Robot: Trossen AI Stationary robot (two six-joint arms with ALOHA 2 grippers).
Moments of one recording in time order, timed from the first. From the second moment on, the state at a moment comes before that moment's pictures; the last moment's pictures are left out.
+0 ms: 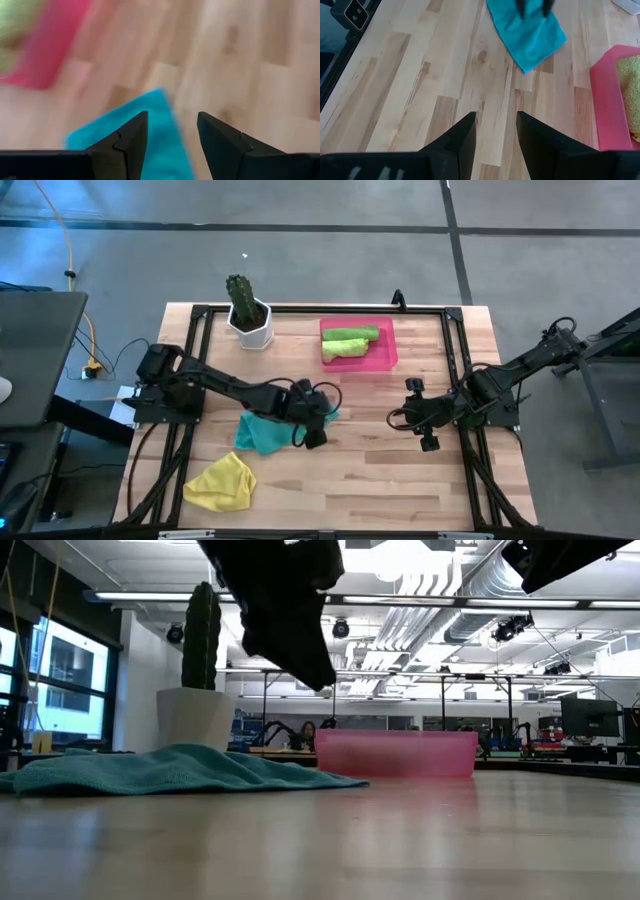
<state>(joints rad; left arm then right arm) -0.11 1.79 1.25 -0.45 -0.35 -0.42 0.48 1.02 0.90 -0.75 0.25 0.17</state>
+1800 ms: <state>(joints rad) -0.18 1.86 1.19 -0.03 0.11 -0.40 0.48 1.04 0.90 -0.41 0.23 0.35</state>
